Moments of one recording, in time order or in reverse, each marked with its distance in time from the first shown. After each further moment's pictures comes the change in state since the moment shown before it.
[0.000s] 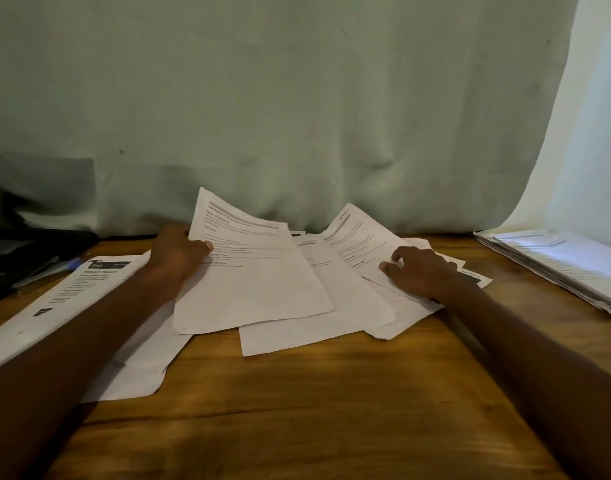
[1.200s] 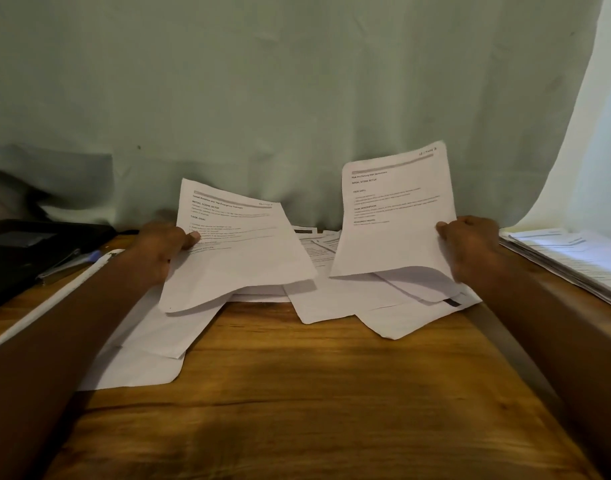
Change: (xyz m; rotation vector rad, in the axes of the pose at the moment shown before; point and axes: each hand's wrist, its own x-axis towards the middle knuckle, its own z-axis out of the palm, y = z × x) left_hand 0.023 -0.005 -0.041 -0.212 -0.081 -0.296; right_hand -0.016 -0.004 -0.044 1.229 0.366 0.325
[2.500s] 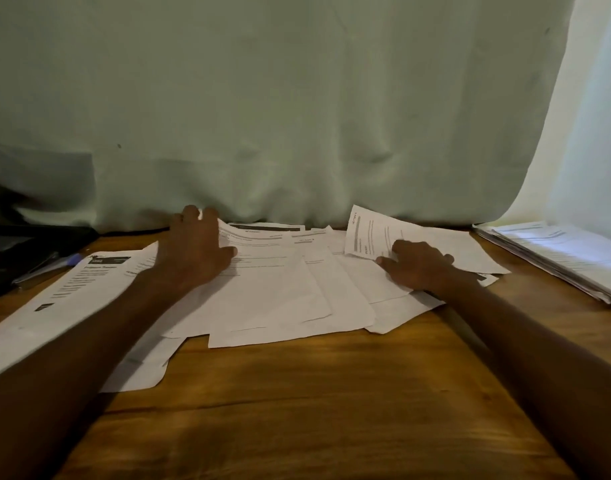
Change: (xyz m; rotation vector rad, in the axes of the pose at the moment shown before) left_hand -0.026 -0.005 0.053 1.074 0.164 0.691; right_hand -0.007 0.035 0.017 -1.302 -0.398 -0.389
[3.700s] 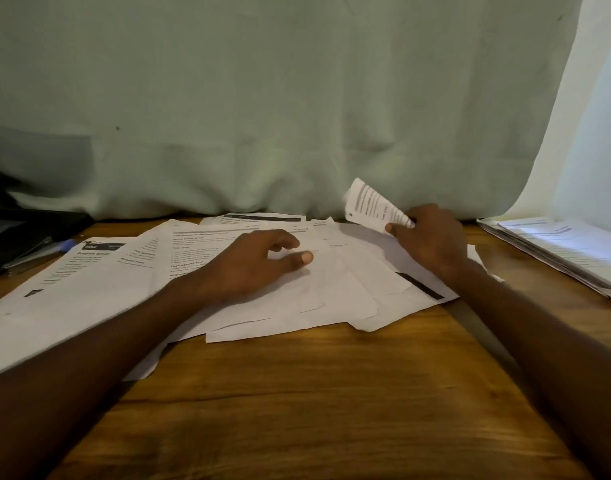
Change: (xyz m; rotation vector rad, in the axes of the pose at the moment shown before) left_hand -0.039 0.060 0.003 -0.510 -0.392 0.243; right_hand 0.004 0.000 -0.014 0.221 0.417 -0.053
